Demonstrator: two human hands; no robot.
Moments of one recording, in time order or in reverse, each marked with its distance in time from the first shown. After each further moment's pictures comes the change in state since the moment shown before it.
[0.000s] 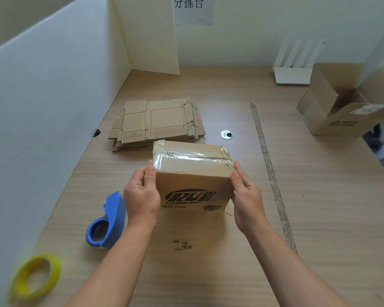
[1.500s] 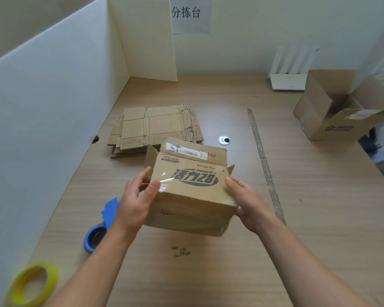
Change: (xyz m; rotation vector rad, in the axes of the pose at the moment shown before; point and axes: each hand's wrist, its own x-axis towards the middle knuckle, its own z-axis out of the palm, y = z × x) left_hand 0.014 -0.005 -0.035 0.014 -0.431 -0.089; right_hand 0.021 -0.011 -0.017 -0.142 -0.125 0.286
